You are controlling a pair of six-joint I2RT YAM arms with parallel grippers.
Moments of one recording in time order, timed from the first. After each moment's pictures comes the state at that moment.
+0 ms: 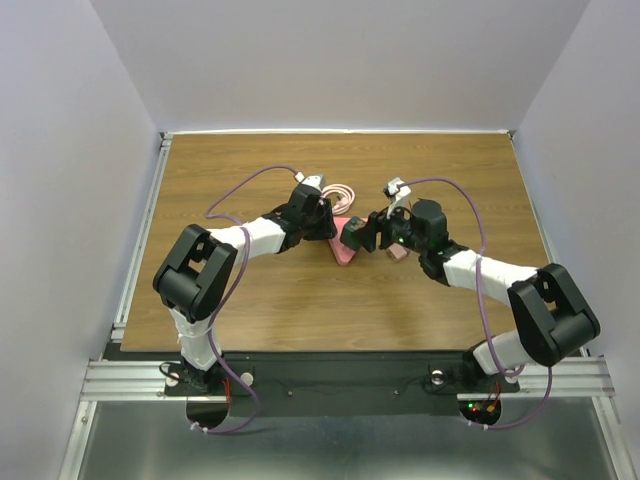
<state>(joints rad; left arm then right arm) -0.61 1.80 1.06 0.04 0.01 -0.56 0.48 1.44 0.66 0.50 -0.38 0.19</state>
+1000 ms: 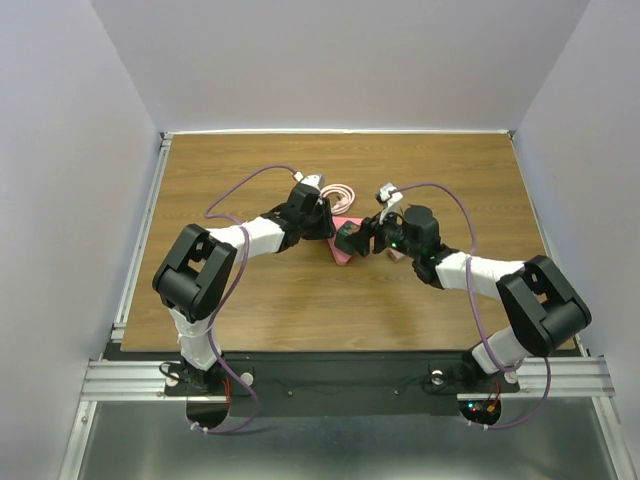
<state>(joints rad) -0.60 1.80 1.06 0.04 0.02 -0.56 0.53 1.51 0.64 0.60 -0.31 0.18</state>
